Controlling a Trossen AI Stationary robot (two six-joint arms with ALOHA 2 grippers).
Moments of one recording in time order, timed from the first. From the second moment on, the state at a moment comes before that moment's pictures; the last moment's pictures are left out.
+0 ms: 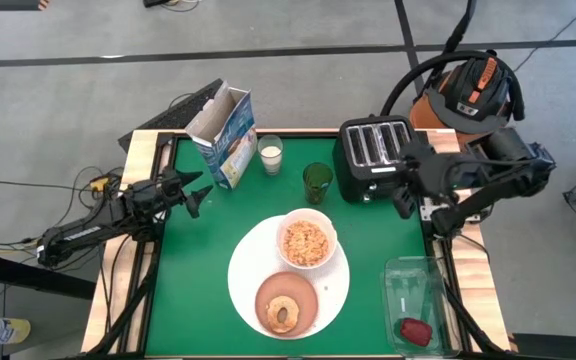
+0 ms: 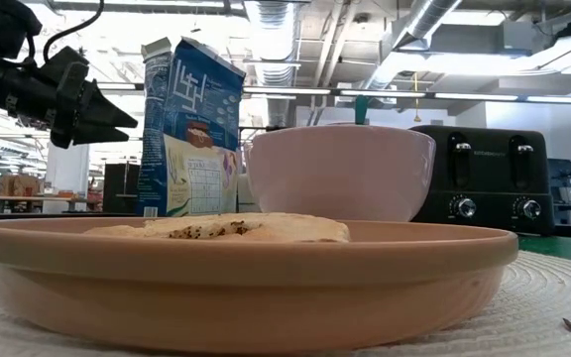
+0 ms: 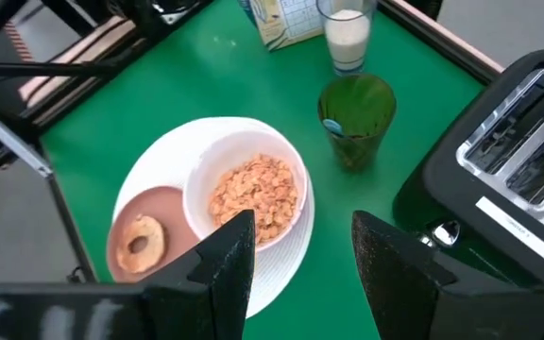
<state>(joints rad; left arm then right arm) 0.37 0.01 0.10 -0.30 -0.25 -0.21 0.30 1.30 1.96 -1.57 0.41 0.88</state>
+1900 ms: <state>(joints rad) 0.37 0.01 0.10 -0.30 -0.25 -0.21 0.77 0.99 1.26 -1.46 -0.10 1.21</state>
